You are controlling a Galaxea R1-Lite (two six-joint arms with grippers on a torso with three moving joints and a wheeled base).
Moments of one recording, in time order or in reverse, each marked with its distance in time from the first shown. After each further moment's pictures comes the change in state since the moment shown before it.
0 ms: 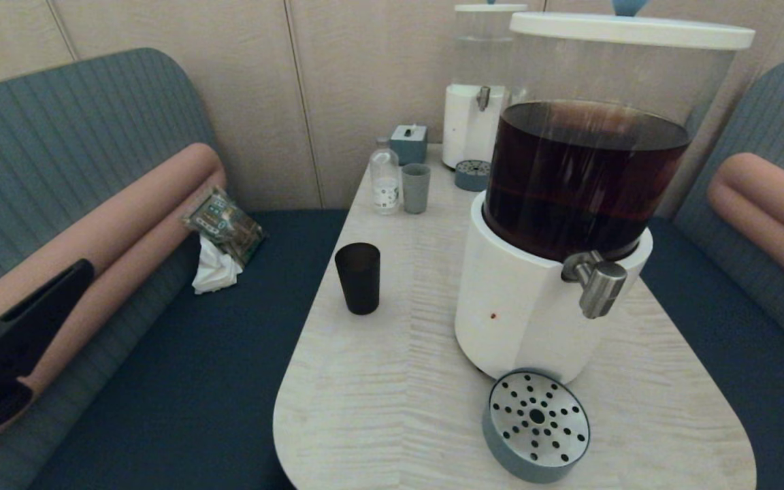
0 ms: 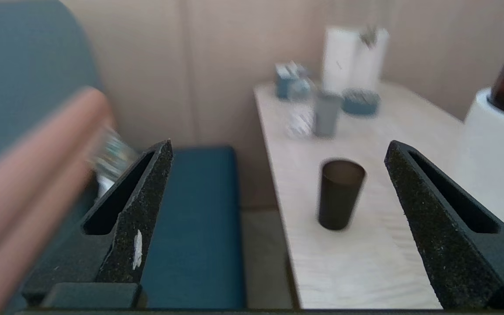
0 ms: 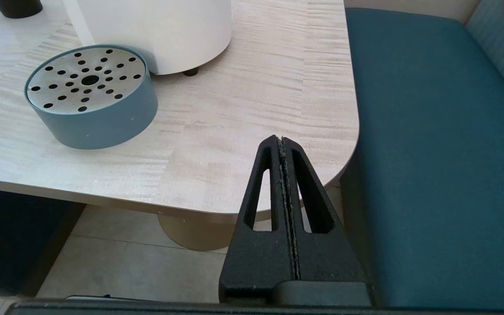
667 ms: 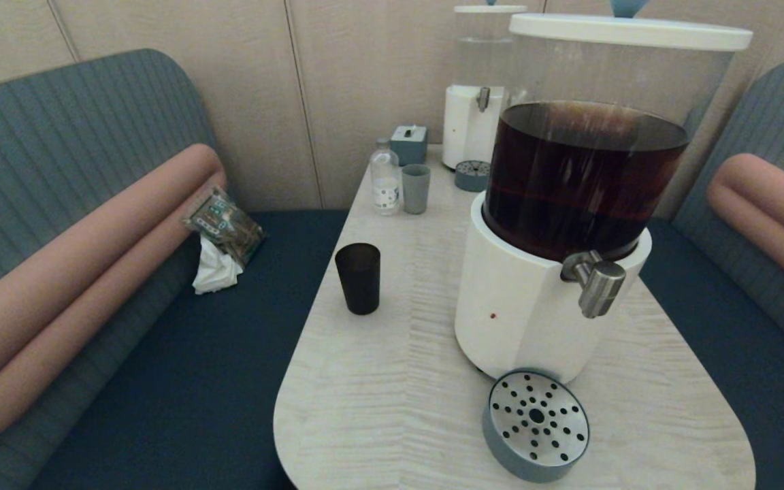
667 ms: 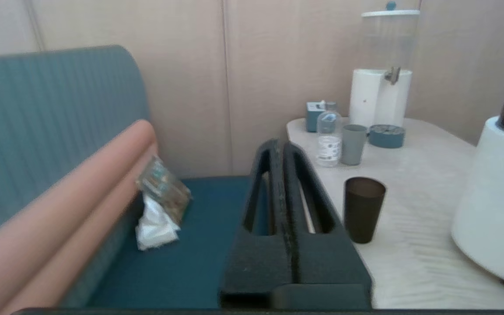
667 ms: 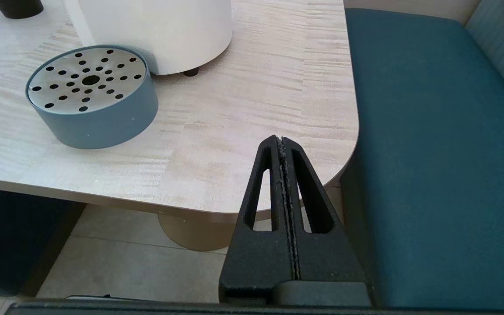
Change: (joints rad) left arm 0.115 -0.373 0.074 0.165 -0.016 0.000; right arm 0.000 0.000 0.000 0.000 0.000 0.000
